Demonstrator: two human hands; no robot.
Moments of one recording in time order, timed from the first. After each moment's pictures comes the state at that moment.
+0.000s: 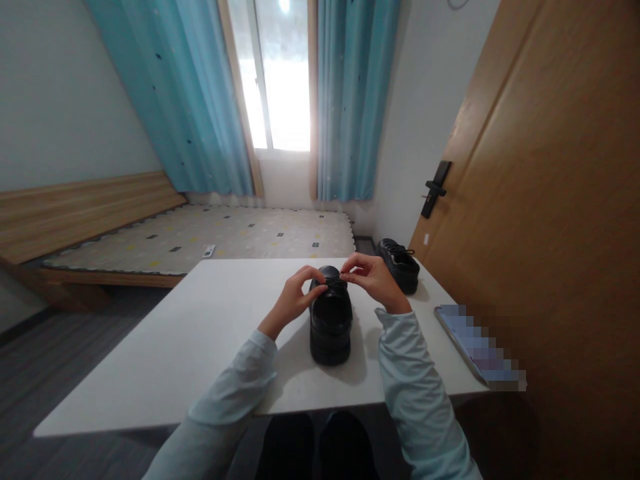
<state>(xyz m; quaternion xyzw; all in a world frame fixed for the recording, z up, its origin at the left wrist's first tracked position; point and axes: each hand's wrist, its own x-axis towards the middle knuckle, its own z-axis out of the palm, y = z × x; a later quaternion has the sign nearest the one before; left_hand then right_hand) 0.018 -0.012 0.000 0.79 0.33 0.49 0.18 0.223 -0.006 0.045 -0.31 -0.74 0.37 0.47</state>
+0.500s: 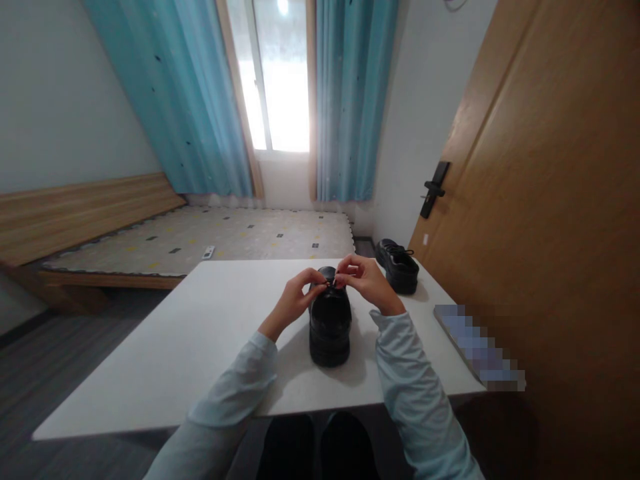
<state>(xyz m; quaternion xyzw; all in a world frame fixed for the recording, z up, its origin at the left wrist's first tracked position) 0.022 -0.012 -0.004 0.76 0.34 0.49 0.25 0.212 -0.005 0.040 -0.28 -0.69 0.47 0.48</state>
